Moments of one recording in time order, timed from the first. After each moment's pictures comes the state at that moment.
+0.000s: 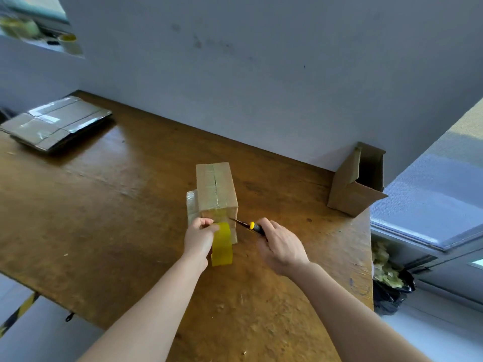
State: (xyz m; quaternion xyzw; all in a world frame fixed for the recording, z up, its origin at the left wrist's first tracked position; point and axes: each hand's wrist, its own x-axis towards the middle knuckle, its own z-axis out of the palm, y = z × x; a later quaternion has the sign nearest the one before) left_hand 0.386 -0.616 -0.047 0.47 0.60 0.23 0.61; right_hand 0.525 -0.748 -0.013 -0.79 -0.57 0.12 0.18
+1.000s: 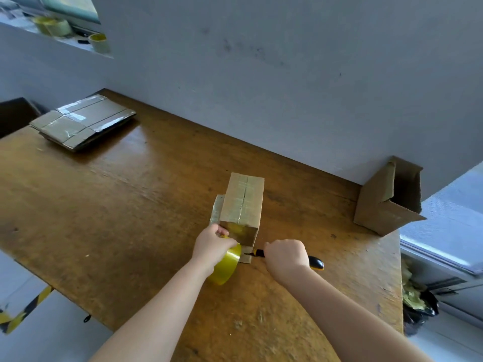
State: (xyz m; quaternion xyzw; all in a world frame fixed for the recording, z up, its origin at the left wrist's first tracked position) left_hand 0.365 -0.588 -0.044 0.61 0.56 0.13 0.54; right_hand 0.500 -0.691 -0.019 -0.78 -0.59 0.07 -0.22
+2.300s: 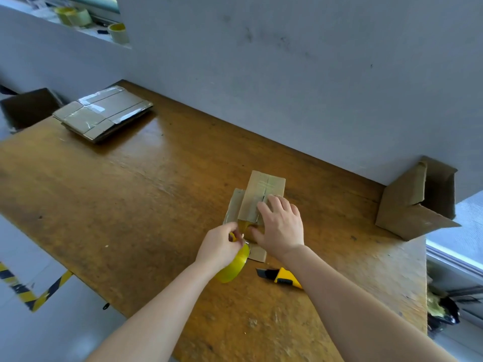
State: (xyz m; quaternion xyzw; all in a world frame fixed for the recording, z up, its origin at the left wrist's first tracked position) left_hand 0.341 -0.584 -0.032 0.78 0.48 0.07 0.40; right_hand 0.492 -0.638 -0.023 -0.80 -0.60 -0.01 0.07
